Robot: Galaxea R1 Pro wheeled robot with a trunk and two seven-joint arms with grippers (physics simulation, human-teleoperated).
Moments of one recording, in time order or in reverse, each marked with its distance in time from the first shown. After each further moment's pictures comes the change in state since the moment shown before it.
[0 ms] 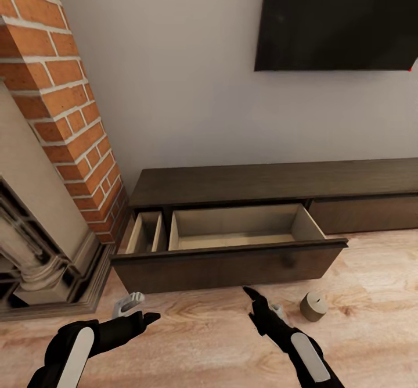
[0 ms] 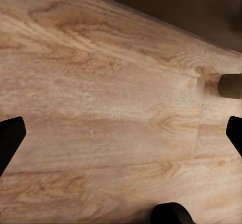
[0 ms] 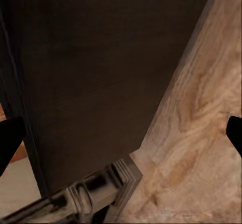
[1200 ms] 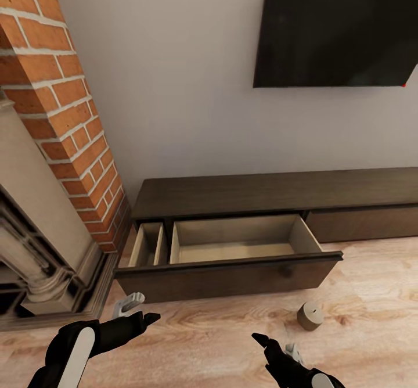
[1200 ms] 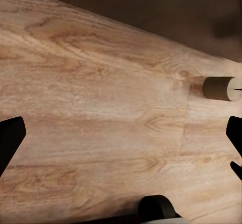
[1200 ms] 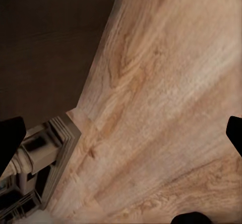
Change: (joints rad) left arm 0.000 -0.001 -0.005 0.000 -0.008 0.000 0.002; right arm 0.161 -0.074 0.004 -0.043 0.150 0.121 -0.041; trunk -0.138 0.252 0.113
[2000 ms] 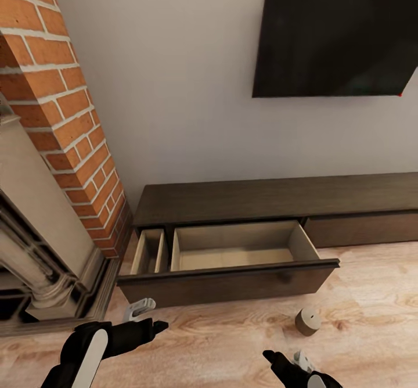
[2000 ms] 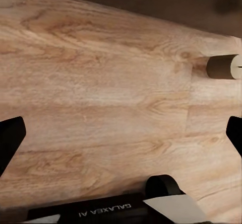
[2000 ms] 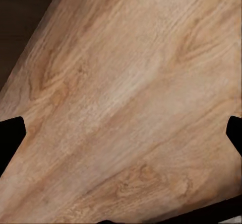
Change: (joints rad) left arm 0.000 -0.004 -0.095 0.023 -0.041 -0.002 0.033; right arm 0.000 0.012 -0.006 -0.001 0.269 -0.086 -0.208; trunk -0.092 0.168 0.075
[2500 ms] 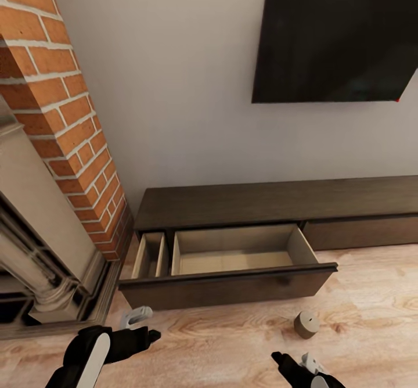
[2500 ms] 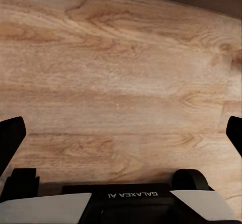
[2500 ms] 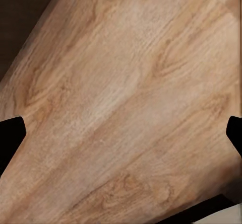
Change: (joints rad) left arm 0.000 -0.001 -0.006 0.054 -0.036 -0.010 0.114; right arm 0.000 -0.013 -0.011 0.008 0.014 -0.052 -0.063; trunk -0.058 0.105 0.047
